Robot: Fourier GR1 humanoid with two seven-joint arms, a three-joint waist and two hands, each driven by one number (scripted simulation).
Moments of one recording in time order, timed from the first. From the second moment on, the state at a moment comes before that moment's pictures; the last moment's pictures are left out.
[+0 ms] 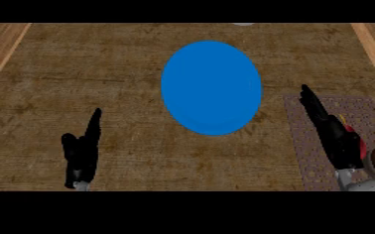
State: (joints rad) left arm 0.02 0.29 -0.30 -1.35 0.31 0.42 0.01; right arm -0.05 -0.54 0.30 -1.47 -0.24 -0.20 -0.08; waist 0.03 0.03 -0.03
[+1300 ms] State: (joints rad) left arm 0.72 0.73 -0.28 -1.65 0.28 0.36 0.03; right arm -0.15 -0.51 0.10 -1.24 -0.02 -0.78 0.00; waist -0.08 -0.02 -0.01
